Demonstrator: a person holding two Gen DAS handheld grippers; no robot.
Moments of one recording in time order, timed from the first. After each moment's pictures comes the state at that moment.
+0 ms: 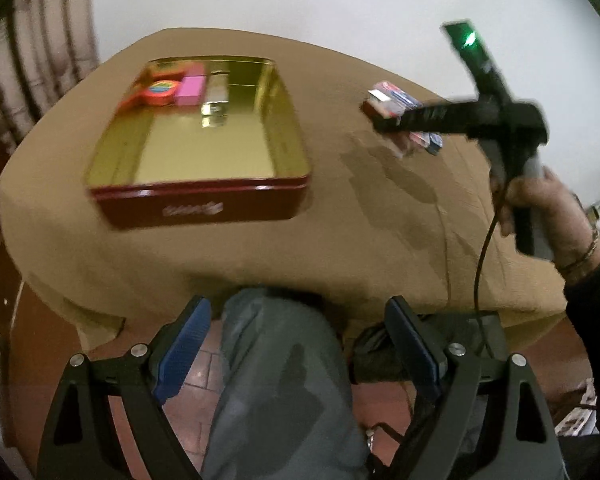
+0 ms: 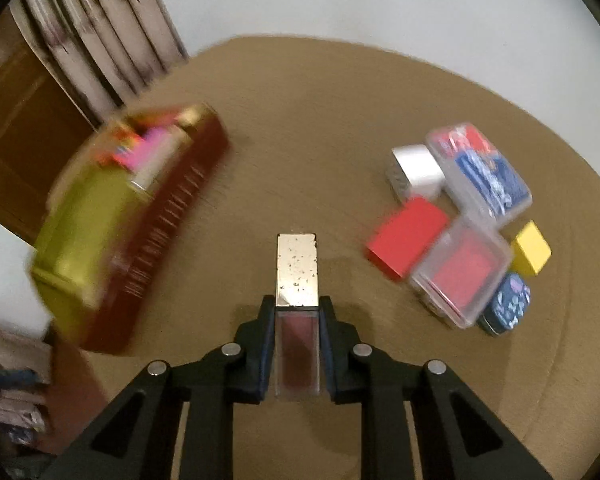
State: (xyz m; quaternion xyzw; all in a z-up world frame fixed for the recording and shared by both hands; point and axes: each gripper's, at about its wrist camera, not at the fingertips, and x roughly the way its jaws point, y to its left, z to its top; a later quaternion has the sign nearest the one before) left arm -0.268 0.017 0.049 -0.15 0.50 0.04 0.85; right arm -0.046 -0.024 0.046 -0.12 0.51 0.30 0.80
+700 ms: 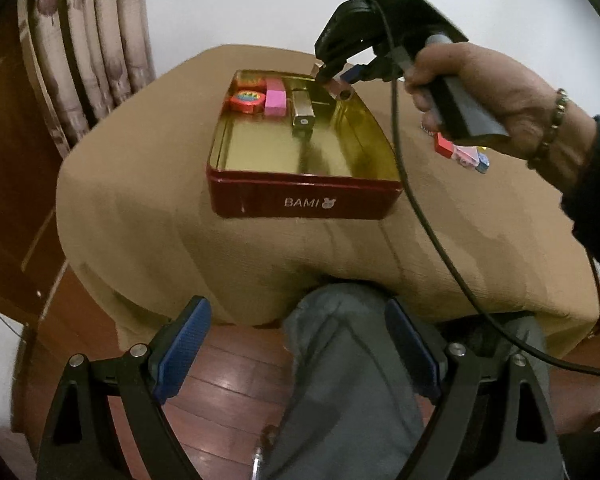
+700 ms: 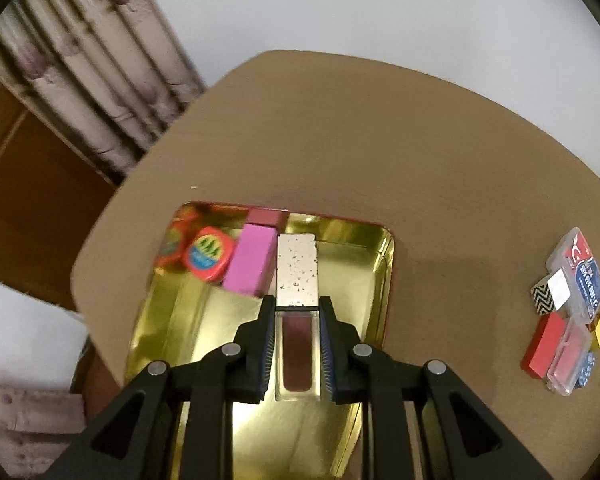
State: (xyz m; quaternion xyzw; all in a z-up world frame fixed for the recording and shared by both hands) left arm -0.311 0.074 0.048 -0.13 0.47 0.10 0.86; right arm -0.018 0.164 0.064 -0.09 0.54 0.25 0.79
